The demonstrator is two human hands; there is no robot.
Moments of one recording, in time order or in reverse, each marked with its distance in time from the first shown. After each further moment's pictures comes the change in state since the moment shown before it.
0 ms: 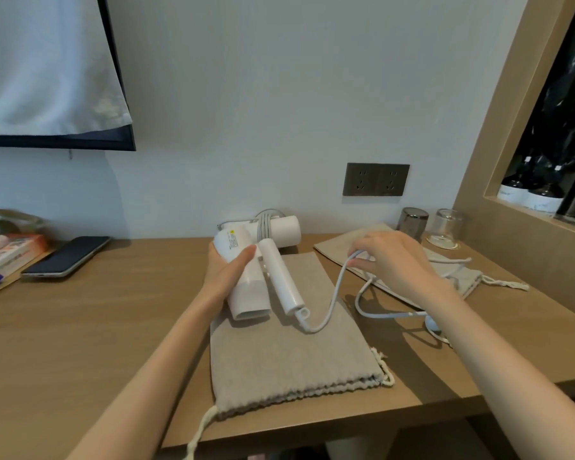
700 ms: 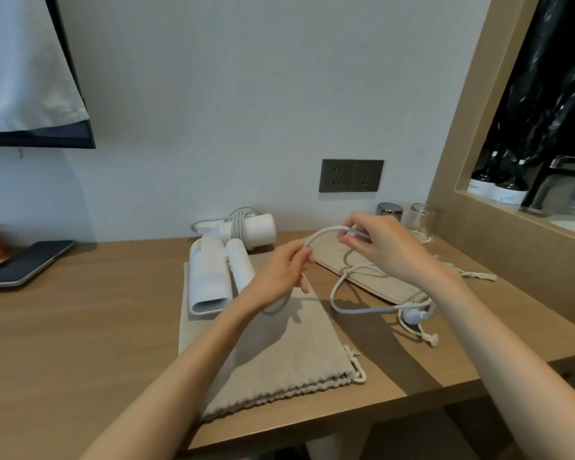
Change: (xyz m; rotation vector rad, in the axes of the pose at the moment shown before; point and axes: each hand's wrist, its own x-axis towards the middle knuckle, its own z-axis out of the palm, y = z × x) left_hand -0.045 0.036 0.101 0.312 -0.532 0.329; right_hand -0.009 0.019 -0.031 0.329 -0.044 0.140
